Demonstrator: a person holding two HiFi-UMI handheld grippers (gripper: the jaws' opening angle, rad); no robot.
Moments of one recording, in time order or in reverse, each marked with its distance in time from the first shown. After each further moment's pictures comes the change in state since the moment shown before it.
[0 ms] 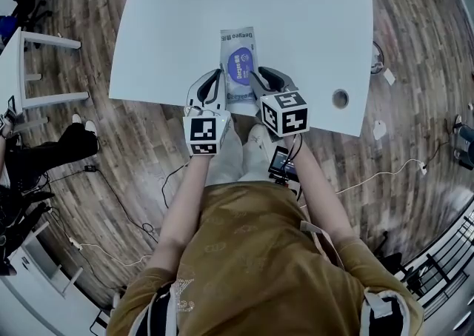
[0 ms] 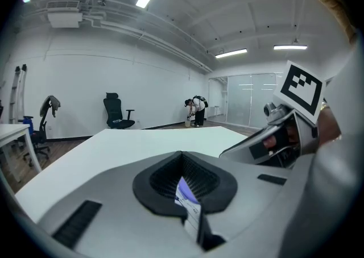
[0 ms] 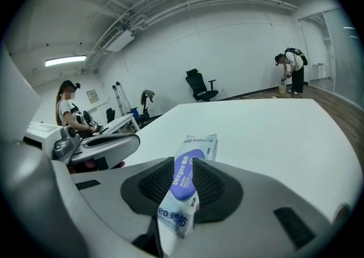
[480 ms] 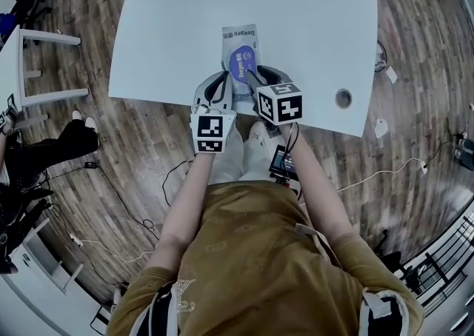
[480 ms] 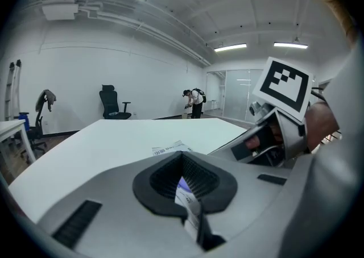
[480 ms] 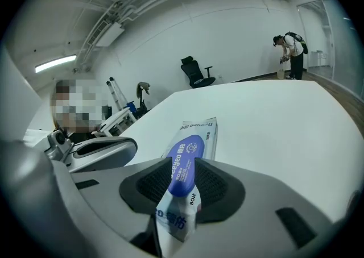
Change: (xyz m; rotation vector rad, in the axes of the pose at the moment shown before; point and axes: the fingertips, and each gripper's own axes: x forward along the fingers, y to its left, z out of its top) left arm 0.012 -0.012 -0.030 -0.003 0.076 -0.036; right arm 0.031 -0.009 -0.027 0.070 0.121 -0.003
